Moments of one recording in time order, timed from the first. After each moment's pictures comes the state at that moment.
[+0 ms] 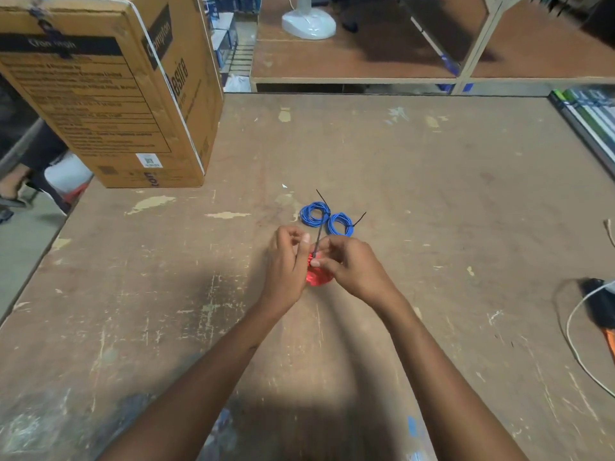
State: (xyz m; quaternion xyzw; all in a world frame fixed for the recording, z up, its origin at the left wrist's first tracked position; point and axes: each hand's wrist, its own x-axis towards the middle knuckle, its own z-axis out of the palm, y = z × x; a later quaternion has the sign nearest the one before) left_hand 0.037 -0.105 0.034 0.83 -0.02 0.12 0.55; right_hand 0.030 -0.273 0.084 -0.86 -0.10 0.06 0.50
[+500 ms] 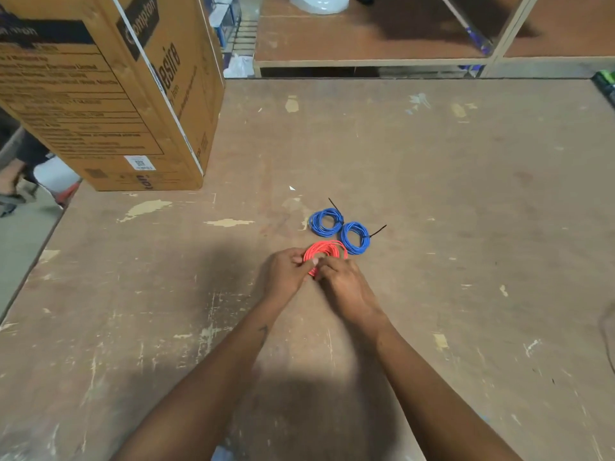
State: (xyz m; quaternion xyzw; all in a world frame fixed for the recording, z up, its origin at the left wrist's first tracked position) left_hand 0.127 -0.082 -0.049 0.84 0.09 -0.09 0.53; right_hand 0.100 -0.258 -0.052 -0.95 -0.23 -0.04 0.19
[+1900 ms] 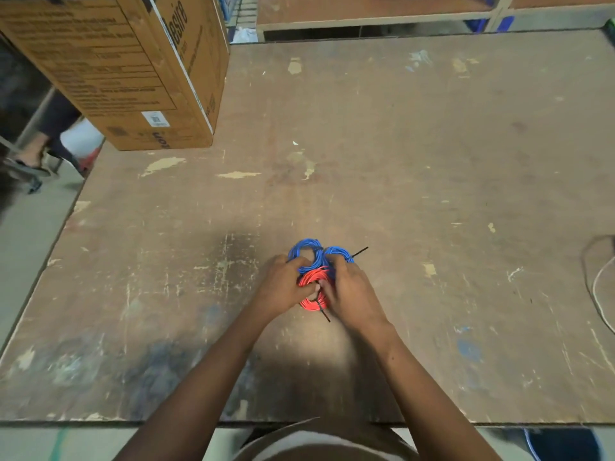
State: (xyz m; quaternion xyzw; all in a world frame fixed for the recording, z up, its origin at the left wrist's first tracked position) left_hand -0.033 -0.060 -0.038 0.96 -0.07 -0.13 0.26; right_hand -0.065 -0.252 -0.040 -0.95 -0.08 0.03 0.30
